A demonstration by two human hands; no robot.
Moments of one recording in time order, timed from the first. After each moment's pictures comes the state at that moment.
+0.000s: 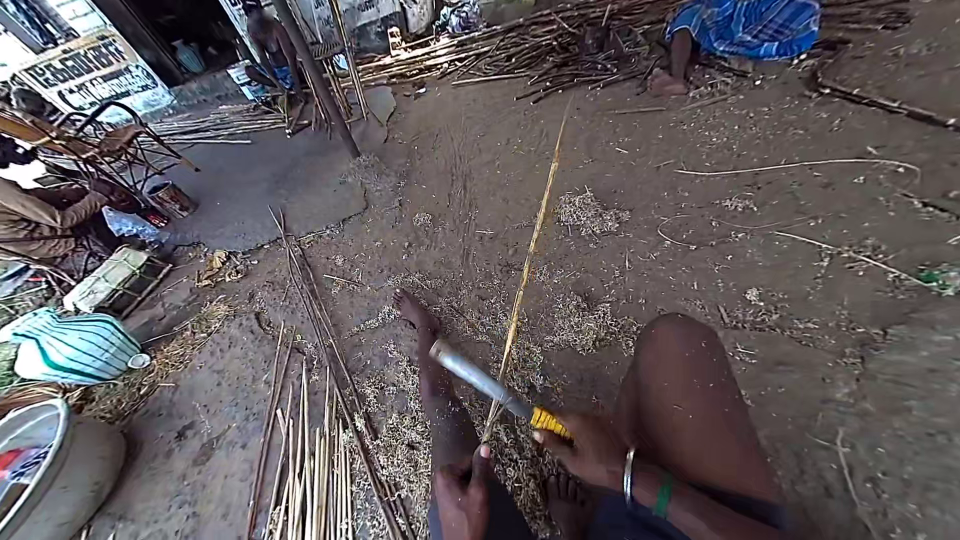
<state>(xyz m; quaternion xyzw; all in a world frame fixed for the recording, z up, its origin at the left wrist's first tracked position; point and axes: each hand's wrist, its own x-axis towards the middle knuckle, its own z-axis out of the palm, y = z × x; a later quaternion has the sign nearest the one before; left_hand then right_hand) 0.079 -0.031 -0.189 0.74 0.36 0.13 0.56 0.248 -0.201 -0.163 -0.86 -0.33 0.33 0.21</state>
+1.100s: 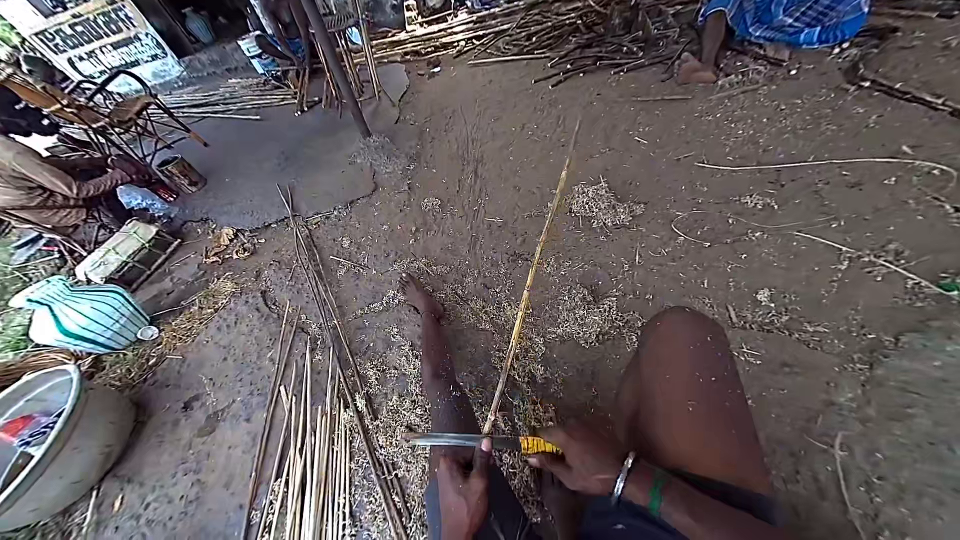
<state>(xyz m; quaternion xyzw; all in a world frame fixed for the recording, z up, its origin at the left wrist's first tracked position) 0.062 -0.031 -0.198 0.75 0.36 0.10 0.54 0.234 -0.195 -0.167 -0.84 -0.38 0.36 0.16</state>
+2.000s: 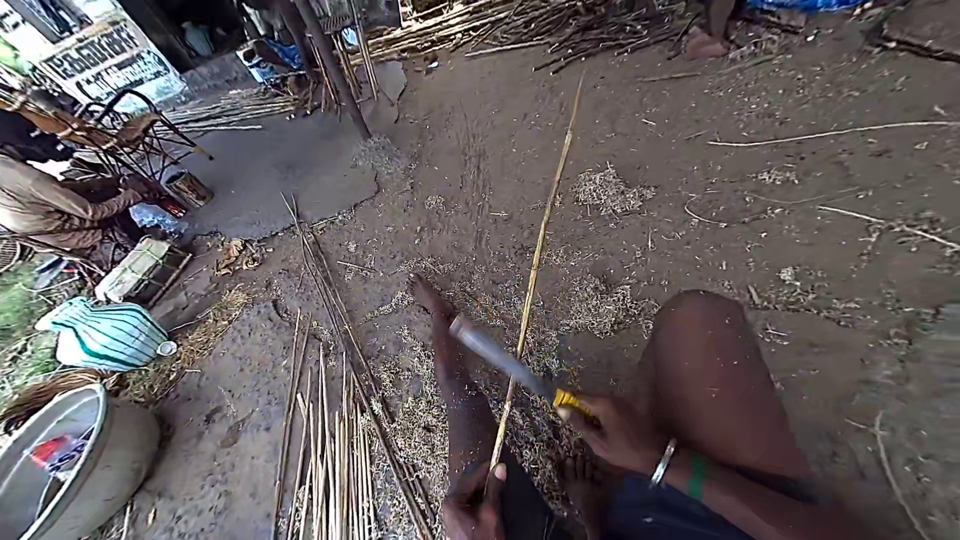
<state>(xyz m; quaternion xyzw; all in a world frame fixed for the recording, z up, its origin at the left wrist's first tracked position) 0.031 -0.054 -0.160 0.69 0.45 0.16 0.54 0.240 -0.210 -0.166 -0.85 -0.35 0.30 0.28</state>
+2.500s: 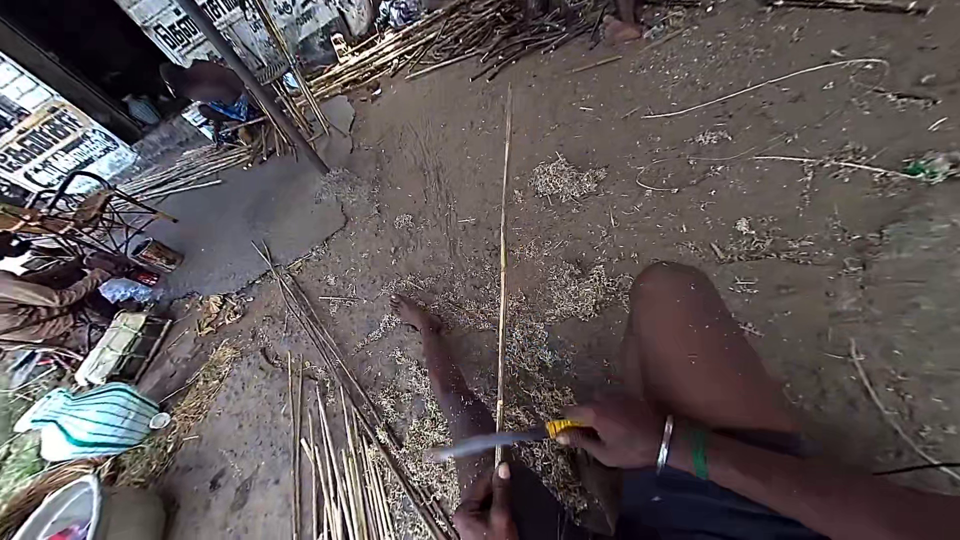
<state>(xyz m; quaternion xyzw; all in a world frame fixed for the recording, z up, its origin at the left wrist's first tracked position) 0.033 -0.047 -0.173 0.71 0.40 0.19 0.55 0.232 -0.212 -0.154 -0.85 -0.39 0.30 0.21</state>
